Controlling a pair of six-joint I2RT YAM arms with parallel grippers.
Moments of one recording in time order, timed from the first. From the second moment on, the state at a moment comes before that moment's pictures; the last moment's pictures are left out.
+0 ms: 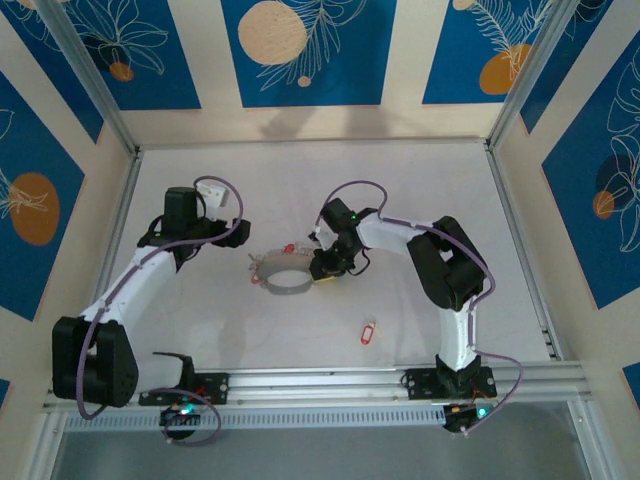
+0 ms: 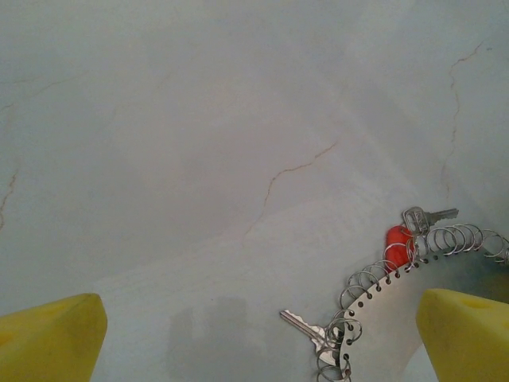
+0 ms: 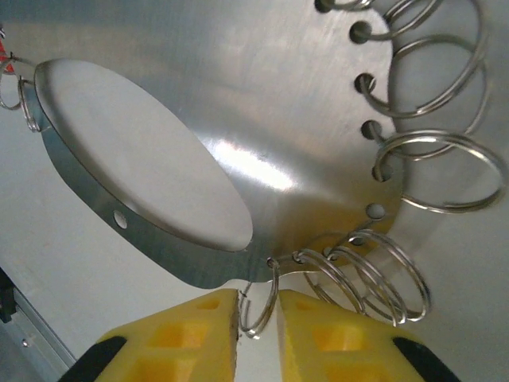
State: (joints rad) left arm -0.16 1.27 0.87 -0.32 0.22 0.06; right arm 0.64 1.96 1.26 -0.66 -0.52 0.27
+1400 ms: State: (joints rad) left arm -0.57 1.38 0.88 -0.36 0.79 0.94; right arm 0.66 1.34 0.53 0.33 -0.60 -0.46
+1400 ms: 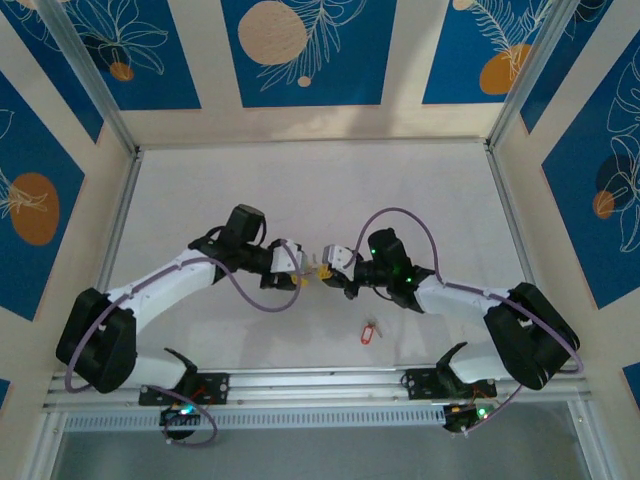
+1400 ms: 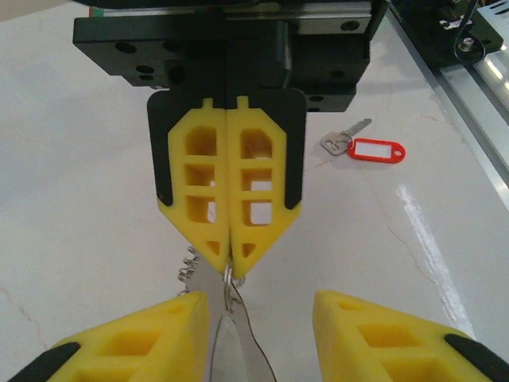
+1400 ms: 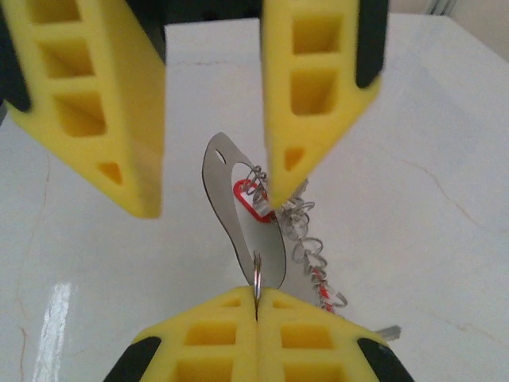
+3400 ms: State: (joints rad) left arm -0.59 1.44 1.00 -0.49 0.72 1.09; right arm 0.65 1.38 0.41 0.71 -0.65 -0.50
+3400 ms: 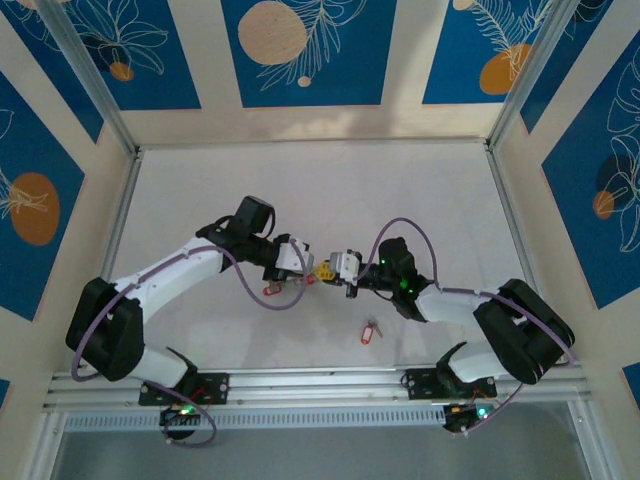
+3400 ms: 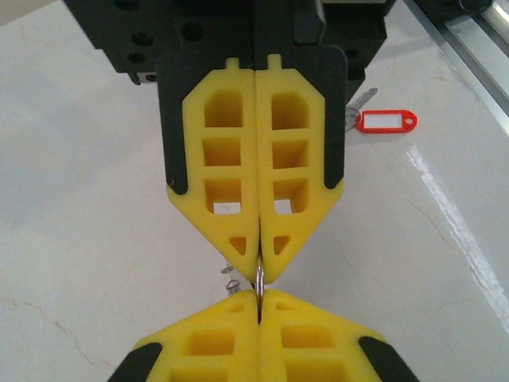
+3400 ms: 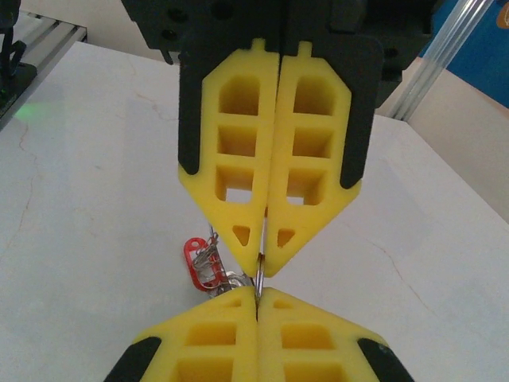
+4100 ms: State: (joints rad) left arm -0.71 1.47 1.15 -0.60 0.39 0.92; right arm 0.66 1.33 0.46 0.52 -0.54 -0.56
